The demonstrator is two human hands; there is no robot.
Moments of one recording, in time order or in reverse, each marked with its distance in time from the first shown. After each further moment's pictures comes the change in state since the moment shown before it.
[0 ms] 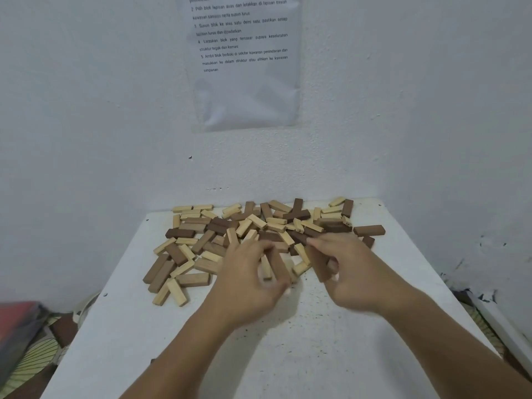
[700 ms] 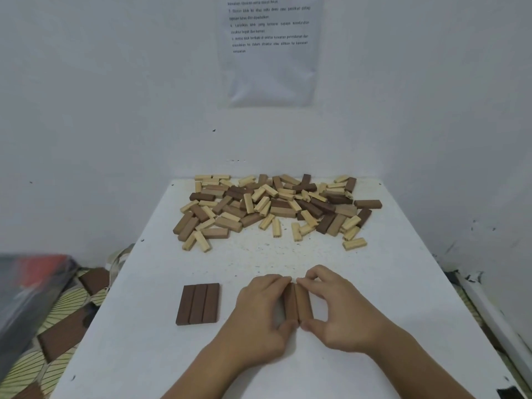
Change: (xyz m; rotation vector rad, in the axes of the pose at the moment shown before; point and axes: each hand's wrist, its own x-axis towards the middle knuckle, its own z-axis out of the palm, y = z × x) left_hand -0.139 0.006 0.029 -0.042 -0.194 0.023; right_hand -0.110 -0.057 0.056 0.031 -0.194 0.016
